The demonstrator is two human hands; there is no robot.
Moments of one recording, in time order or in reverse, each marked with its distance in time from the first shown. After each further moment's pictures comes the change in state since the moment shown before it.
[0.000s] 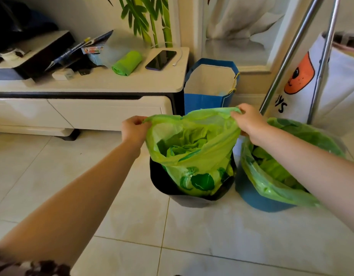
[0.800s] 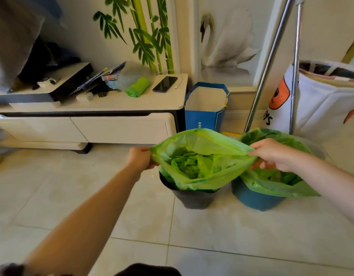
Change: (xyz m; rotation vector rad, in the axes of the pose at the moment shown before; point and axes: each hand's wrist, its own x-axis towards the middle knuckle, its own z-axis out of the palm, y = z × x) left_hand -0.081 -0.001 -0.052 0.065 -0.219 -0.120; right_hand -0.109 0.021 -0.079 -0.047 -0.273 0.235
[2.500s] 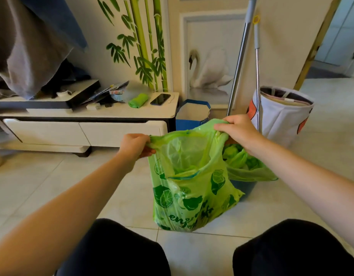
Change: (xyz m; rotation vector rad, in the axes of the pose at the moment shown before) left_hand -0.172 0.061 -0.035 -0.230 0.013 0.131; right_hand -0.174 -0.036 0.001 0.207 0.178 -0.557
